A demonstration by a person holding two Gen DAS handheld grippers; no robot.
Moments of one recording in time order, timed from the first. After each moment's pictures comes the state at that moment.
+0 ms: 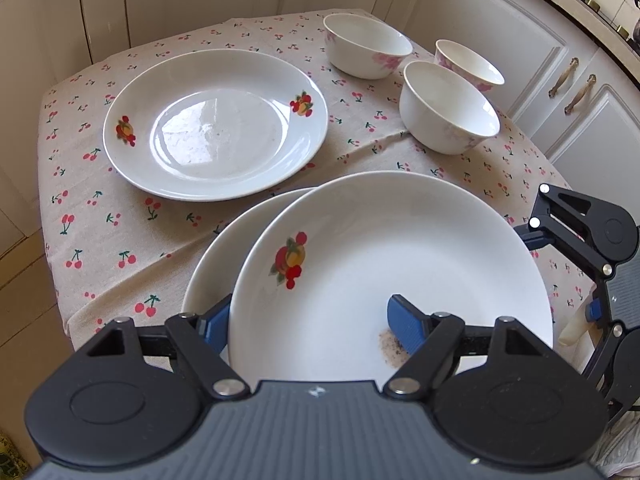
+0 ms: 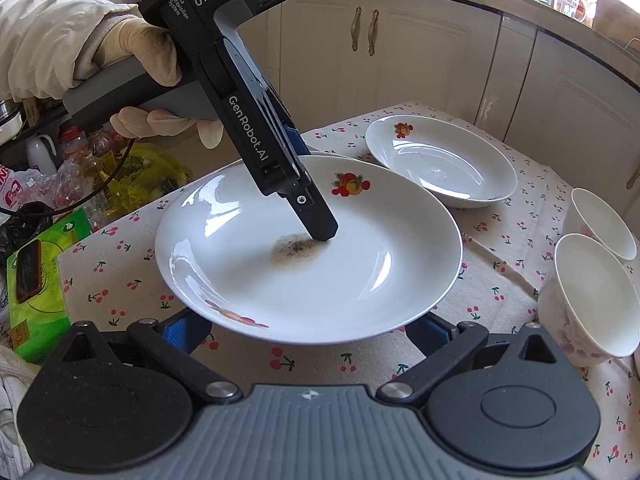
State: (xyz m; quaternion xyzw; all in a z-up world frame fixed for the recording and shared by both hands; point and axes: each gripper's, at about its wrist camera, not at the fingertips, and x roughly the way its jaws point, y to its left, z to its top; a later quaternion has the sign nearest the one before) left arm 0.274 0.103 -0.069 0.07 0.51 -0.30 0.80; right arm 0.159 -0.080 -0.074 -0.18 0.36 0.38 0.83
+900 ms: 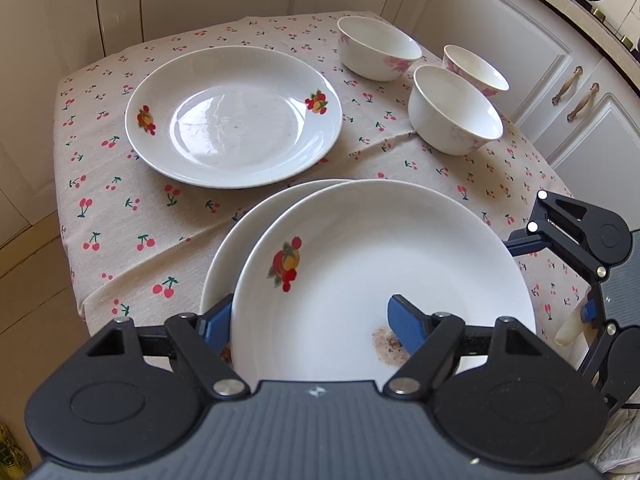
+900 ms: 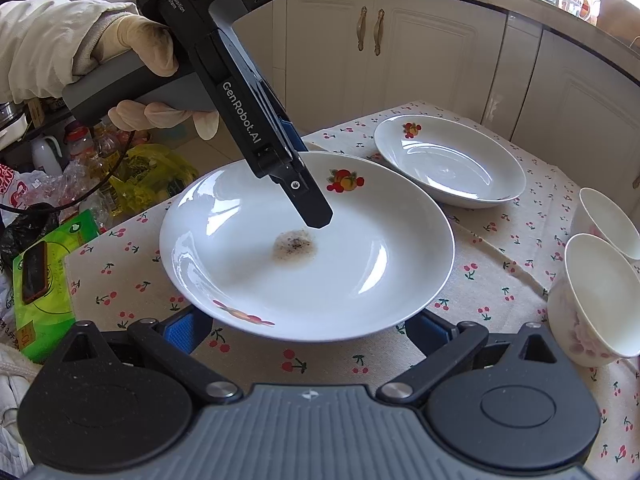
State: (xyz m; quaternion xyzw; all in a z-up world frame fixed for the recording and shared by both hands) left arm 0.268 0.117 -0.061 0.06 0.52 -0.29 0.80; right arm 0.161 -0.077 -0.075 -0.17 0.36 0.39 0.83
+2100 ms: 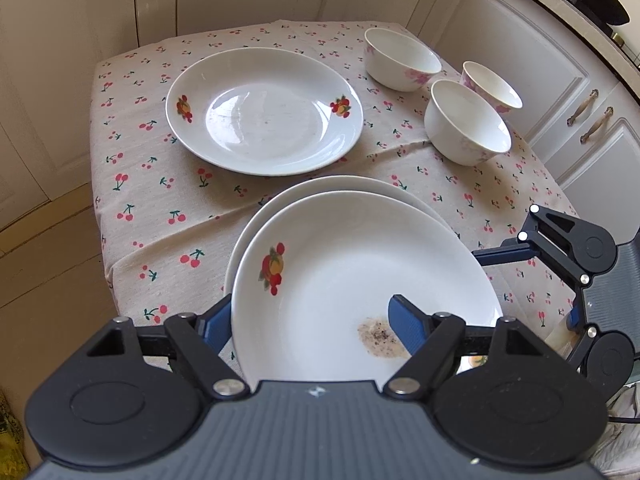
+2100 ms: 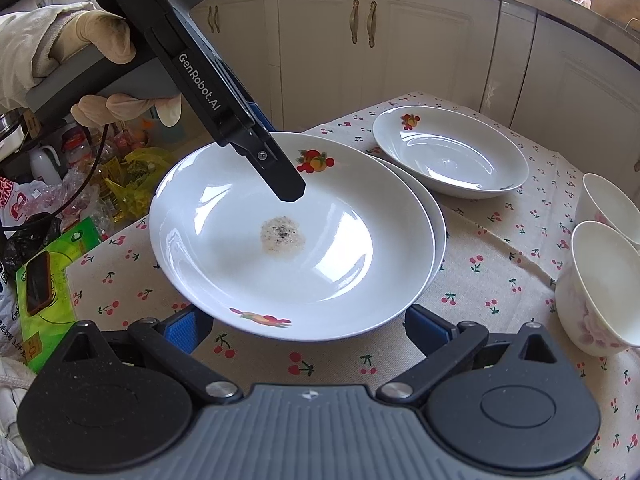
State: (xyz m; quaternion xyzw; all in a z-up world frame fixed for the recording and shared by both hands) left arm 0.257 0.133 -0.046 0.03 0.52 -0.26 0.81; right arm 0.167 -0.075 -0.078 -0.16 0.37 0.39 0.83
